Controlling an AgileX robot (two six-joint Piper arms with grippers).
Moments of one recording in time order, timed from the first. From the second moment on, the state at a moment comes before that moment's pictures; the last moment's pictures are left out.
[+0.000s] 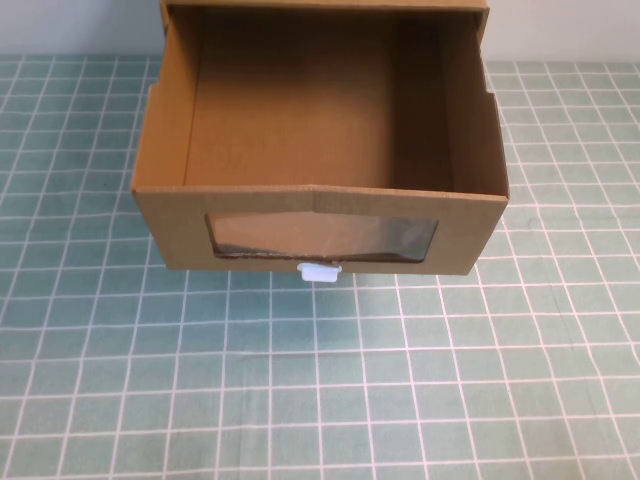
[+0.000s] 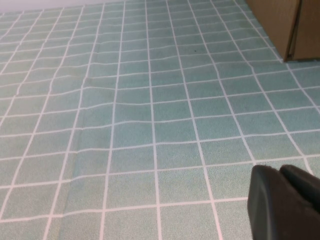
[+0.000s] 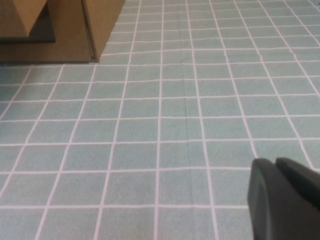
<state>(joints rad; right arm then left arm) 0.04 -0.01 0.03 0.20 0.35 -0.20 -0.01 -0.01 0.03 -0.04 0.36 0.12</state>
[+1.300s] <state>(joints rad) 0.04 -0.01 0.03 0.20 0.35 -0.20 -0.01 0.79 -0.90 -0.49 0.70 0.36</state>
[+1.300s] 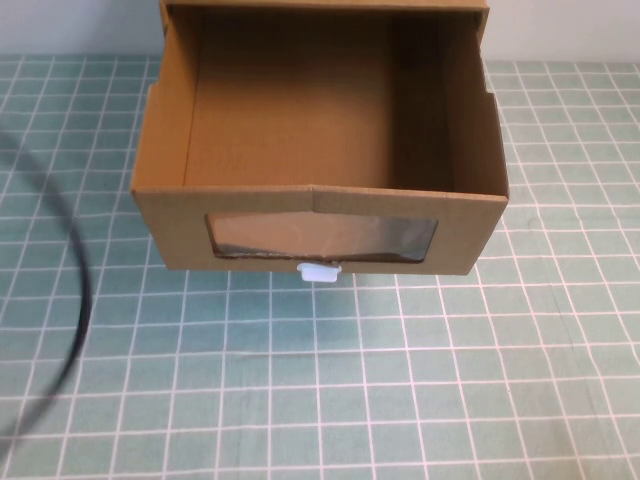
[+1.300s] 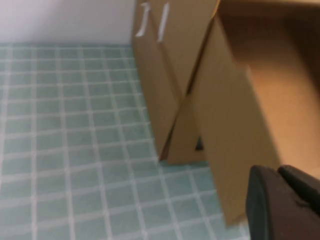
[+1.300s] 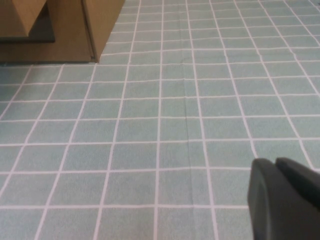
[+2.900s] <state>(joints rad) 0.04 -0.01 0.03 0.90 0.08 -0.20 -0.25 1.84 -1.89 -0.63 0.83 0.65</state>
